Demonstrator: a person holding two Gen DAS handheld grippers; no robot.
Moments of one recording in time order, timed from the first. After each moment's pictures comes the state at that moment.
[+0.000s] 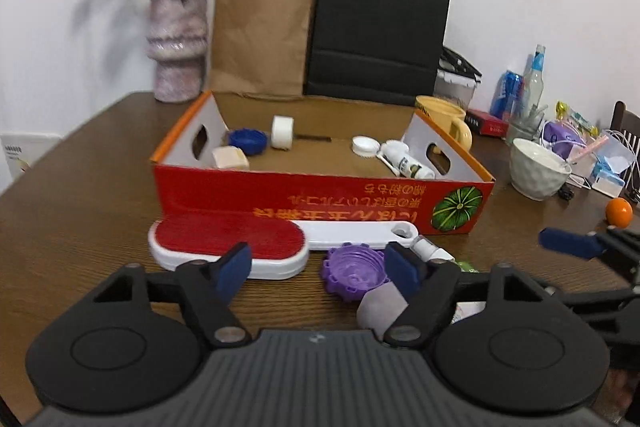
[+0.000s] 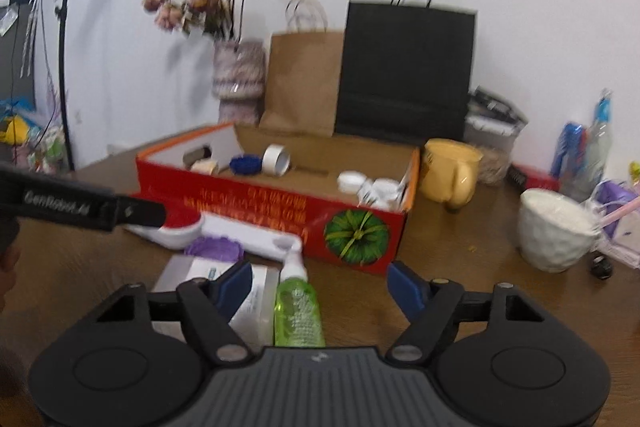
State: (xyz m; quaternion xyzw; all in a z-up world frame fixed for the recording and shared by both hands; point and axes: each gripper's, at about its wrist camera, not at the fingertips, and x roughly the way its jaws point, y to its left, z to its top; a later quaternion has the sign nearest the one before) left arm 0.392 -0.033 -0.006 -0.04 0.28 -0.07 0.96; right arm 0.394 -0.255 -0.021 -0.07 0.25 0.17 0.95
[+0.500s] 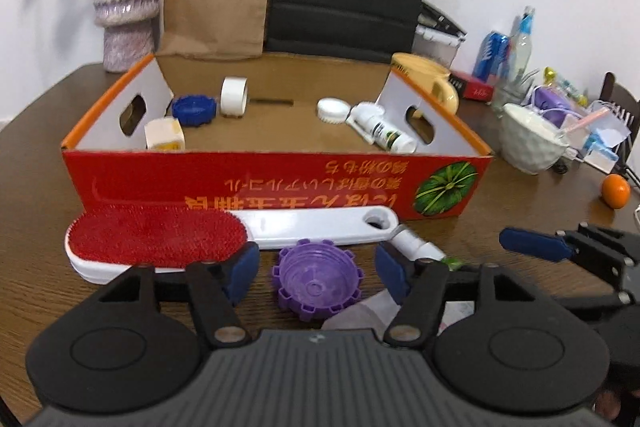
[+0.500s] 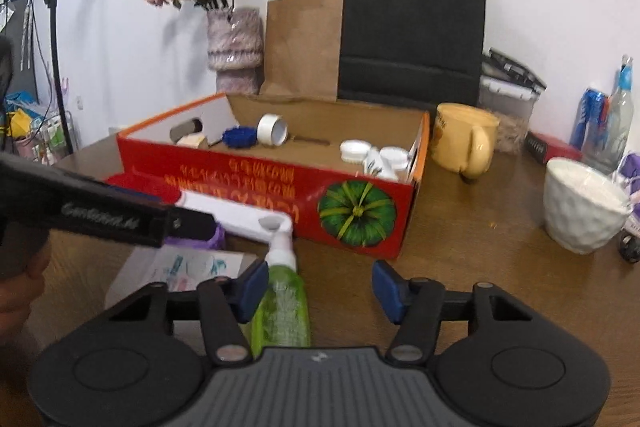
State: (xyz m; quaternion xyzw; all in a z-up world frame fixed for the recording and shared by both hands) left arm 0.447 -0.063 -0.032 -0.04 0.34 -0.10 0.94; right arm 0.428 -0.261 -0.041 -0.05 0.28 0.19 0.94
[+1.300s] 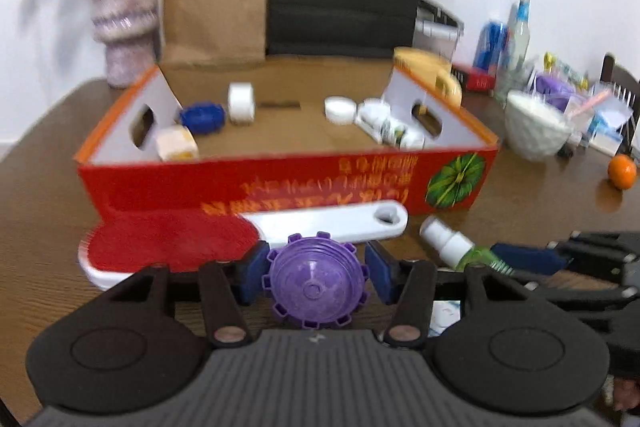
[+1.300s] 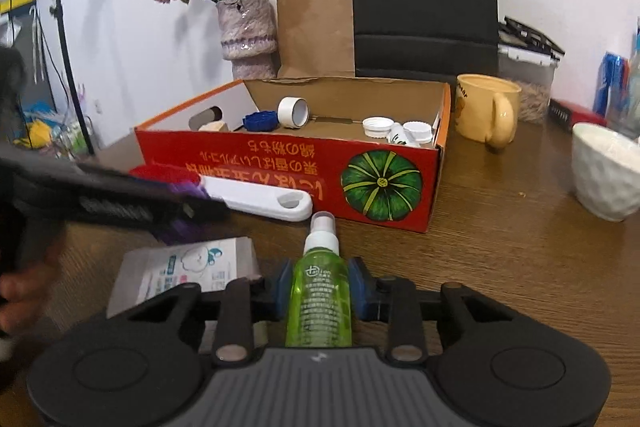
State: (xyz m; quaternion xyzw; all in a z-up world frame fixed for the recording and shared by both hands) left arm 0.432 -0.055 -0.020 0.00 0.31 -0.10 0.94; right arm 0.423 -0.259 -0.046 -0.03 0.30 0.20 0.93
